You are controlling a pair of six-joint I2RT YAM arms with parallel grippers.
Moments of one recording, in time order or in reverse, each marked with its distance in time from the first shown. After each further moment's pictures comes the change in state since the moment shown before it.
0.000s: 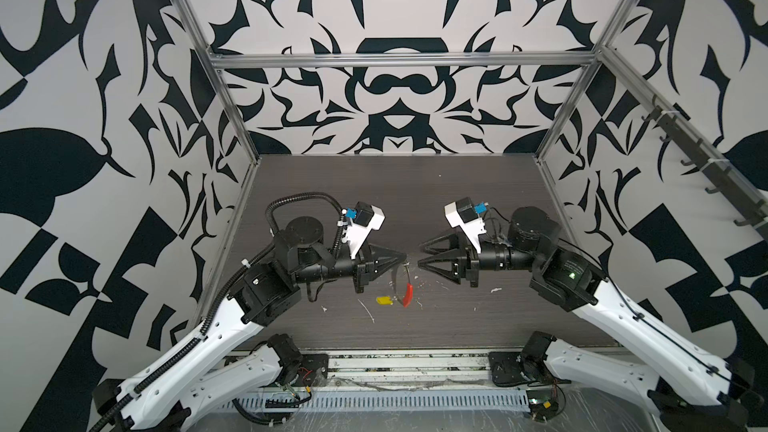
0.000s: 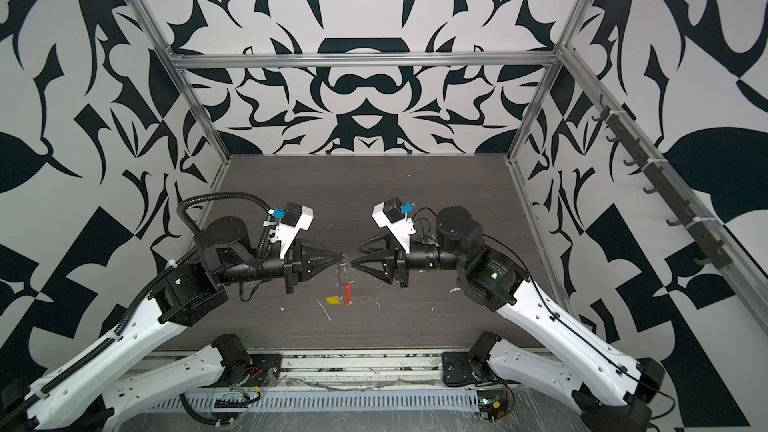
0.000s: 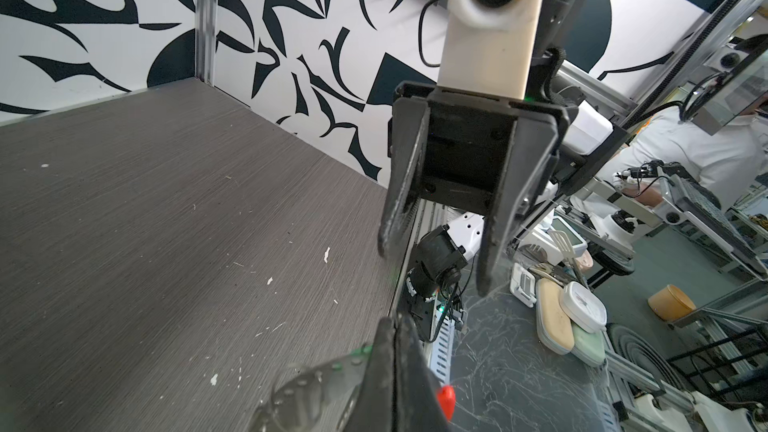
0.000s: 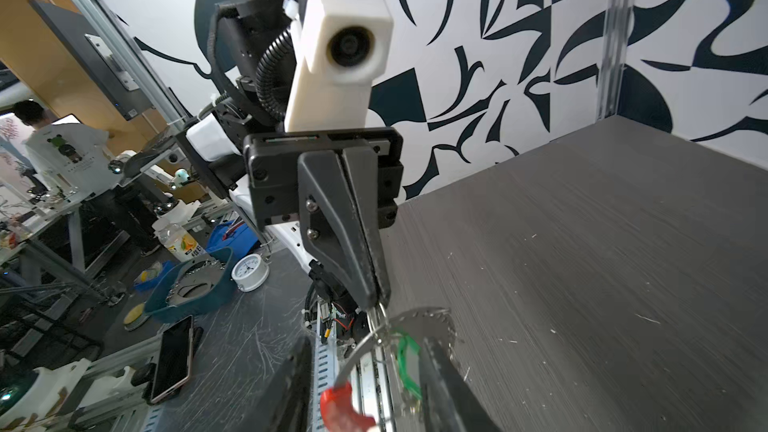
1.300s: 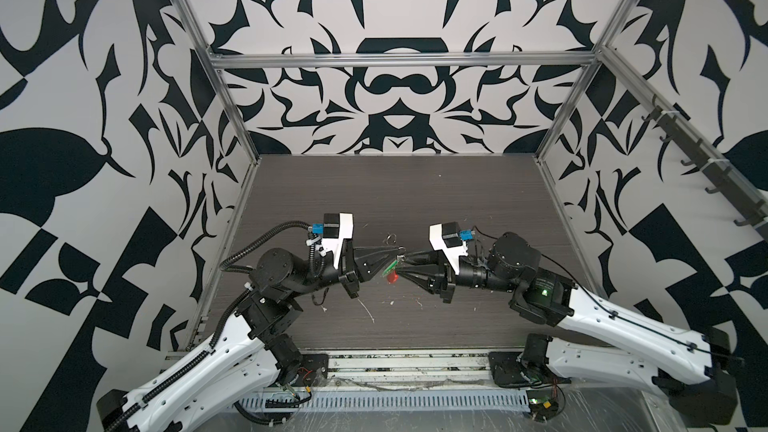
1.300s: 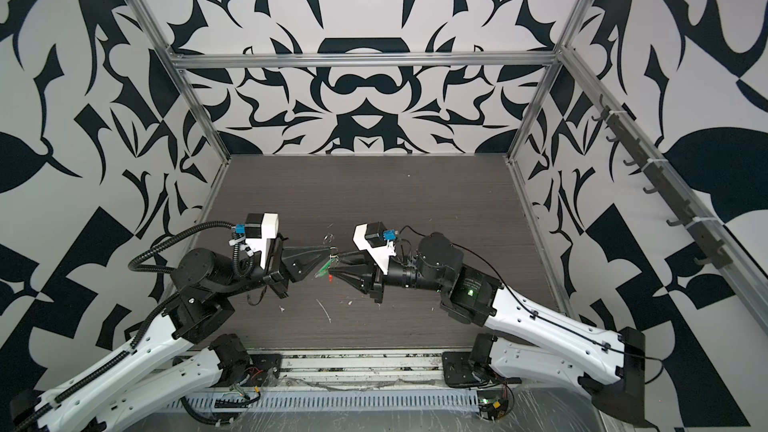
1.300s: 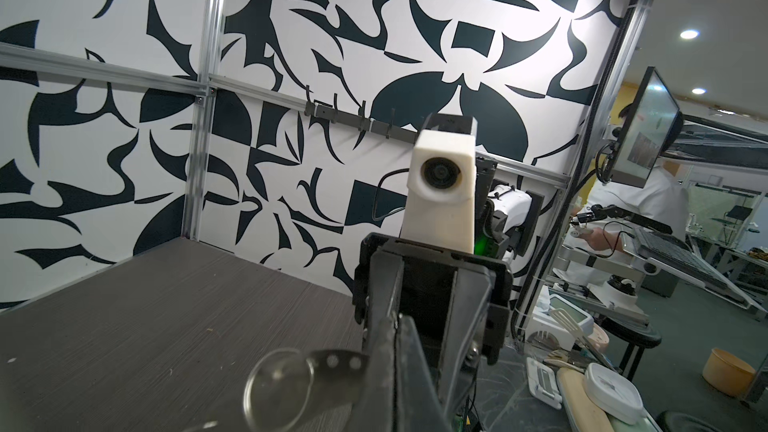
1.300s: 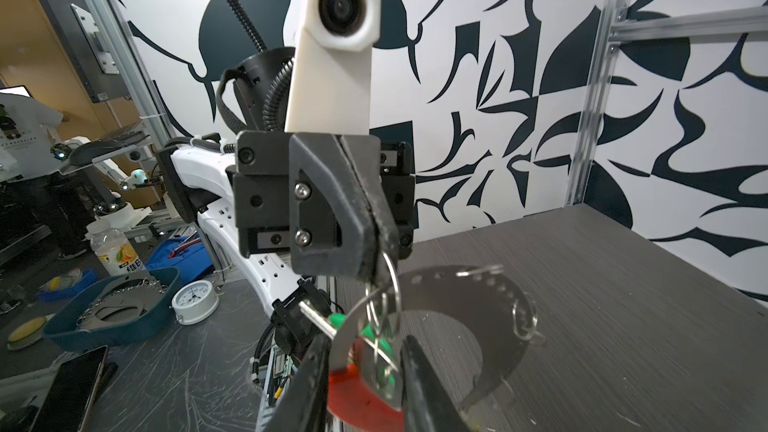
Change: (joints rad) left arm 0.000 -0.135 -0.291 0.638 -0.020 -0.108; right arm 0.259 0.031 -0.141 0.348 0.306 -0.092
